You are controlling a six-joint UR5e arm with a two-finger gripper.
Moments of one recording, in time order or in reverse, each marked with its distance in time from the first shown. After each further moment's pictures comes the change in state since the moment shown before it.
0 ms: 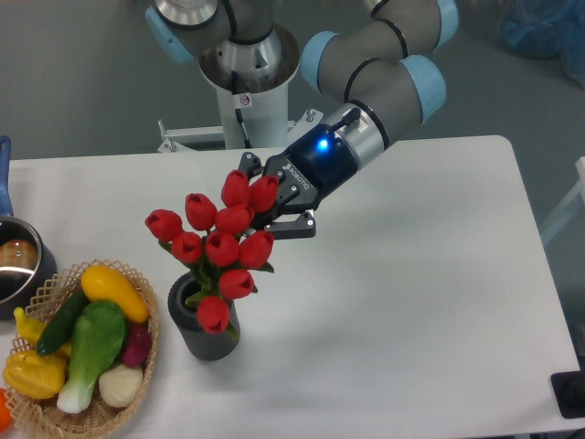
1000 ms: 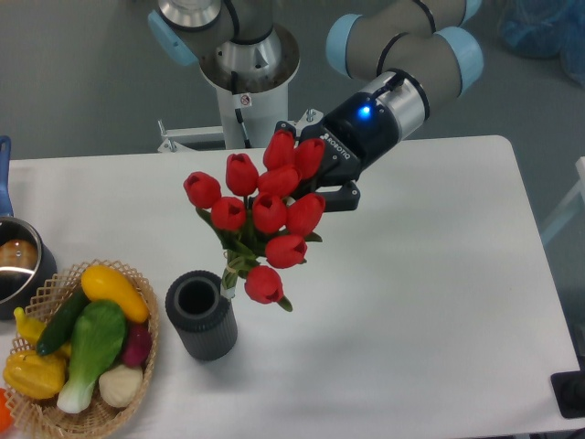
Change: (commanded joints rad) arm 0.072 0.008 0.054 -0.002 -0.077 -0.066
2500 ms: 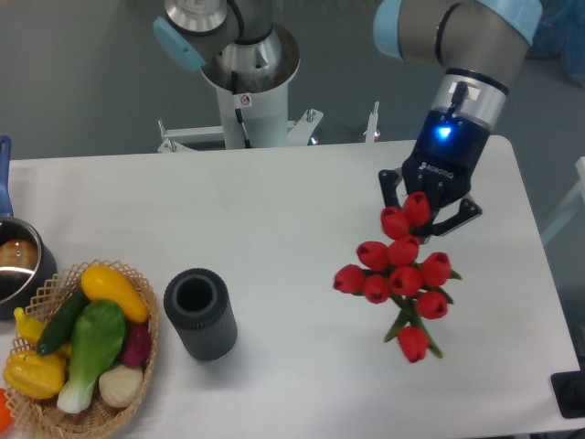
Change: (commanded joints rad) arm 0.121 -0.038 0.086 -0.008 0.736 0.155
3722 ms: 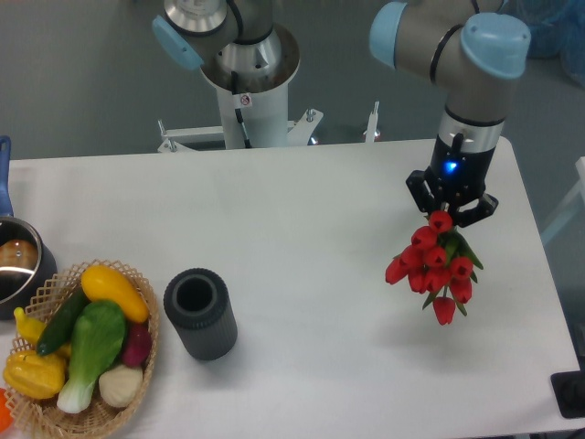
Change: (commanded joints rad) arm -0.077 -0.015 0.011 -0.205 0.677 -0.002
